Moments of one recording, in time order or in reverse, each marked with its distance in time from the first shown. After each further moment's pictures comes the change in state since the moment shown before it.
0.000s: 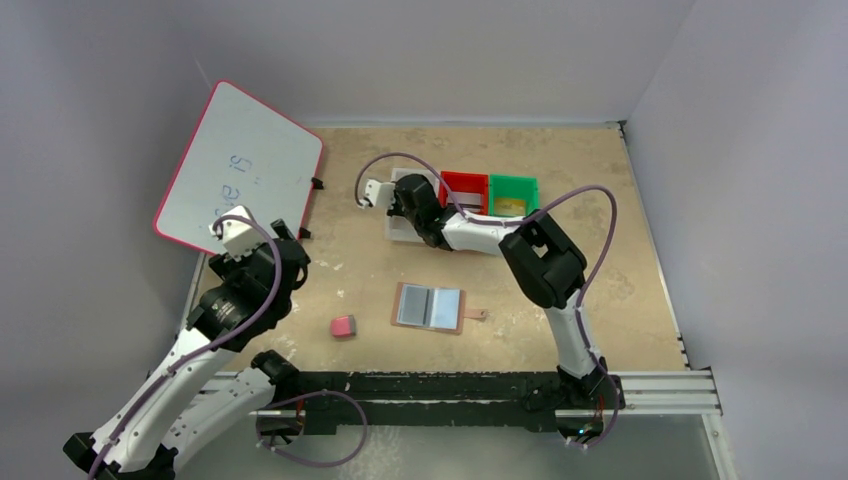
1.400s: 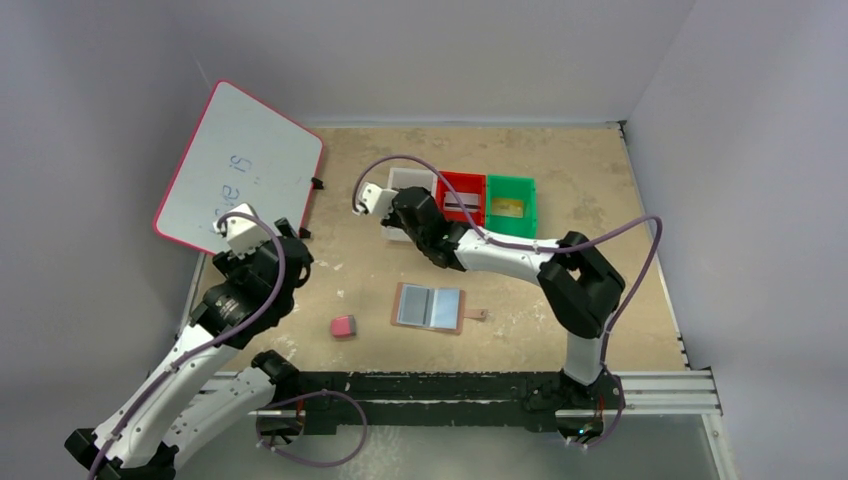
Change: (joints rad) left arm 0.000 0.023 0.000 0.014 0.019 0.002; right arm 0.125 -0.283 -0.173 -0.061 0.079 0.193
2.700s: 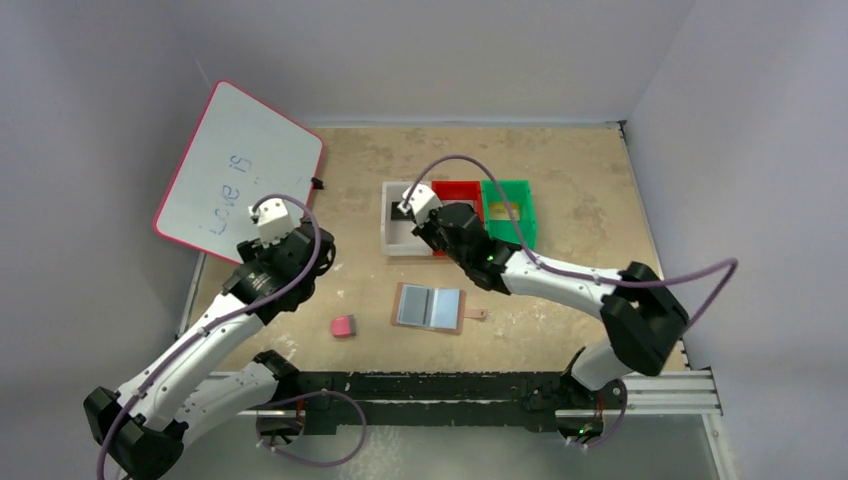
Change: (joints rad) left arm 0.000 0.200 0.000 0.023 0.047 0.028; right arm -0.024 -0.373 -0.349 0.077 -0.183 0.451
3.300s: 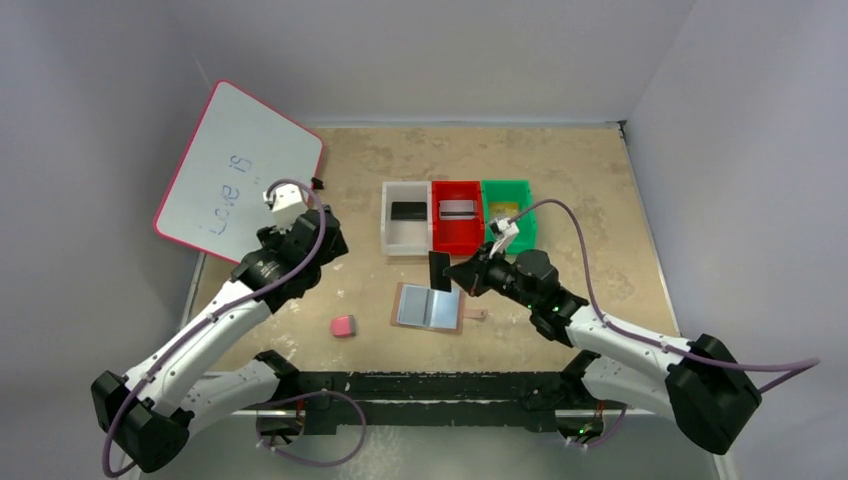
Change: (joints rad) left arm -0.010 0.087 0.061 0.117 0.200 0.010; right arm -0.161 -0.441 -0.558 0.222 -0.419 0.841
